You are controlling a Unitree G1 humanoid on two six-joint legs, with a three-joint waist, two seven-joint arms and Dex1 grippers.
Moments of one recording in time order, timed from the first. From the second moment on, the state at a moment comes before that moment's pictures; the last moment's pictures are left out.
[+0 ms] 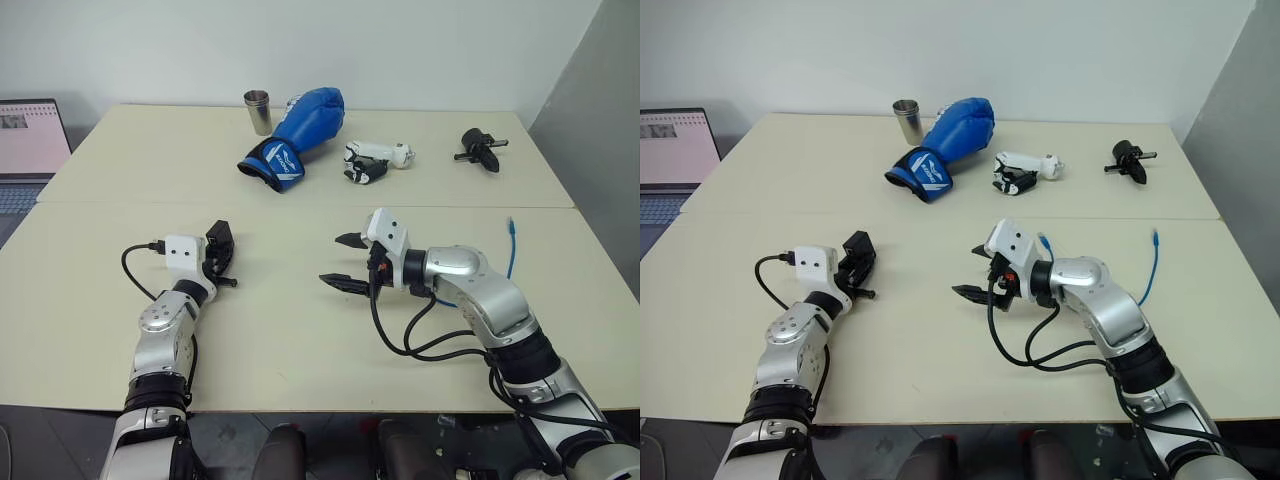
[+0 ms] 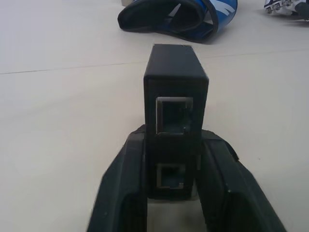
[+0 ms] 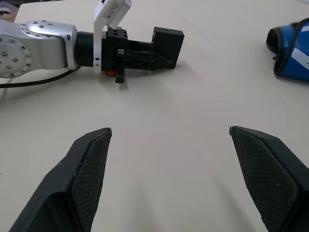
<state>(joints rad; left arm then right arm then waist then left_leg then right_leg) -0.39 0.40 0.25 0.51 -0.23 -0.03 -0.43 -0.62 -0.37 0.32 -0.11 0.25 0.56 0.81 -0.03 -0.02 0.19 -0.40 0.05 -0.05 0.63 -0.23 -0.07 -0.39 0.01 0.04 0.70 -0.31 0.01</state>
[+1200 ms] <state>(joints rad) 0.00 0.90 0.34 -0.19 -0.47 0.49 -0.87 -0.38 -0.75 -0.03 -0.39 0.51 0.69 0.98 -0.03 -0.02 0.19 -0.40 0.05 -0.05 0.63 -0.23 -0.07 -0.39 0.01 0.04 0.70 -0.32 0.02</state>
